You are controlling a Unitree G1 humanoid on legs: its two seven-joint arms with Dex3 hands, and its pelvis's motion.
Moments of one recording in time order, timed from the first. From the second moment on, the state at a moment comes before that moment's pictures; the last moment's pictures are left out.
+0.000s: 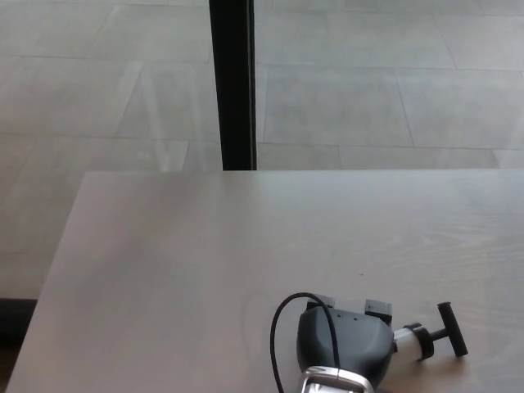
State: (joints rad) left_arm -0.70 0.04 -1.33 0.16 0.64 1.16 -0.04; right_arm -0.60 -0.58 -0.36 0.50 0.19 0.14 -0.07
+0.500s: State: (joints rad) left_arm -0.70 0.07 -1.35 0.20 0.74 1.13 -0.07; right_arm -0.60 -0.58 -0.36 0.51 0.16 0.16 -0.08
